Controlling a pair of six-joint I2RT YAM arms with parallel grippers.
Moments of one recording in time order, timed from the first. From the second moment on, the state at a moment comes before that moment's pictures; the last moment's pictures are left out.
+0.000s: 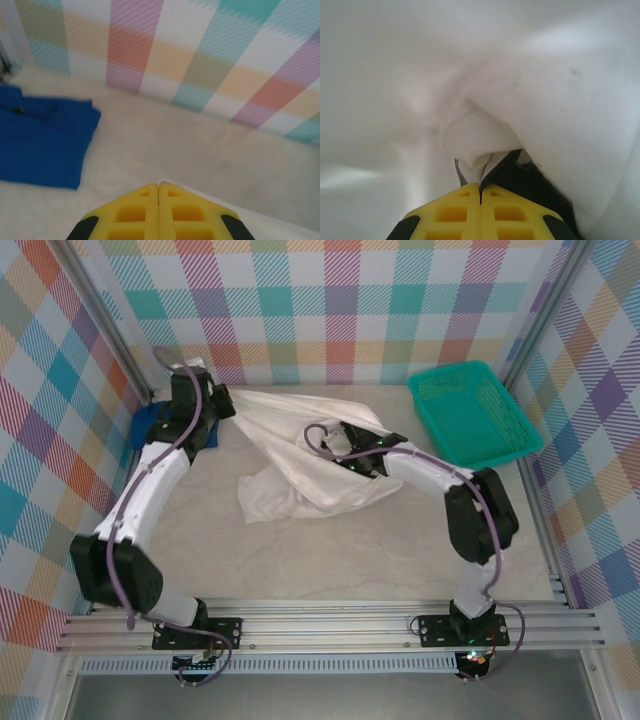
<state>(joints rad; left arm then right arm) -0.17 1.52 1.42 -0.42 -0.14 -0.38 0.59 1.83 1.37 -0.49 -0.35 -0.10</state>
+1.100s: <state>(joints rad) -0.09 1.63 0.92 -0.19 0.04 -0.58 0.57 1.58 1.37 -0.16 -0.32 -0.02</state>
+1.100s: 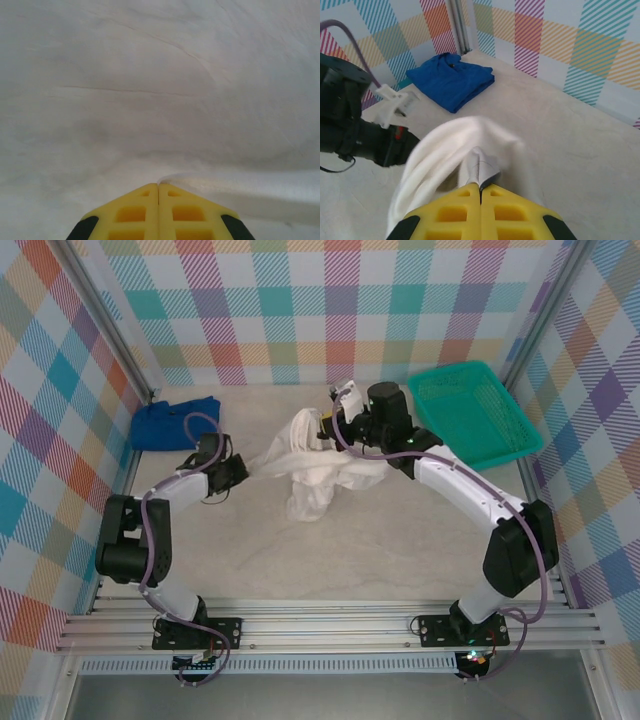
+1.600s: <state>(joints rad) -0.25 1.23 0.76 -0.07 0.10 -0.62 0.51 1.50 1.30 -0.06 -0.44 0.07</state>
